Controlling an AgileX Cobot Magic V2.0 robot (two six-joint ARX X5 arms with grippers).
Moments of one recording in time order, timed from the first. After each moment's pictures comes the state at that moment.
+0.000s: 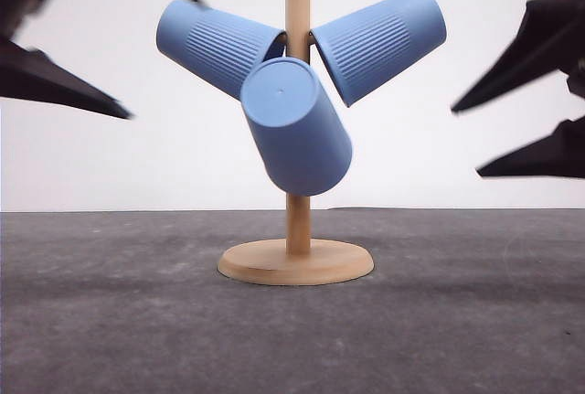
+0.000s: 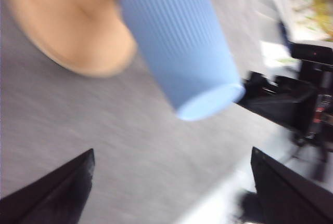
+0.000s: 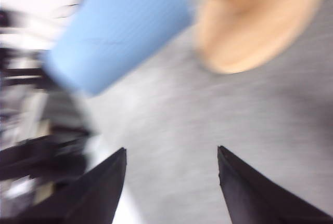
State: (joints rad) left_arx -0.42 0.96 0.75 -0.43 0.50 -0.60; right_arx 0.07 1.19 0.58 -0.26 -0.98 0.27
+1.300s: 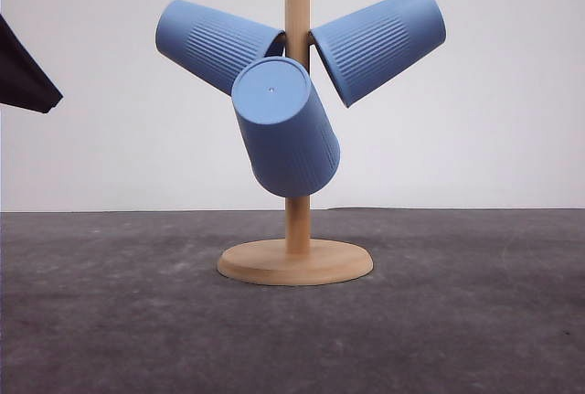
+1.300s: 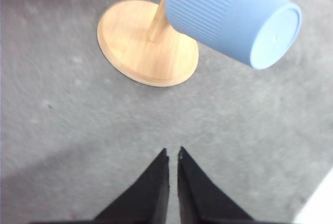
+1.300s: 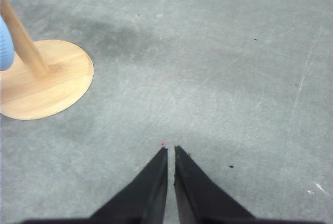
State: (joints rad) left_arx -0.32 0.71 0.56 -0.47 0.44 -0.06; right_arx 0.07 0.57 0.60 -0.56 -0.21 -0.08
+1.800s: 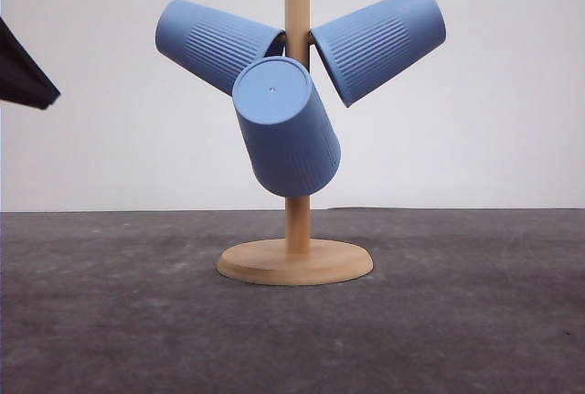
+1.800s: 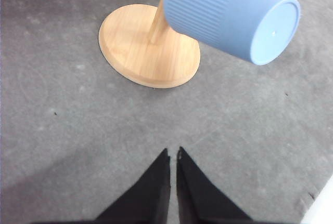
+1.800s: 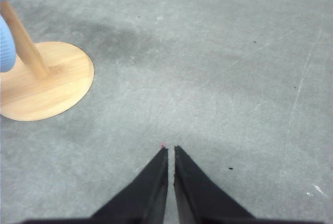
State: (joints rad) left_arx -0.32 0.67 0.56 -0.48 0.43 0.00; right_arx 0.07 0.57 0.60 -0.56 -0.21 -0.08
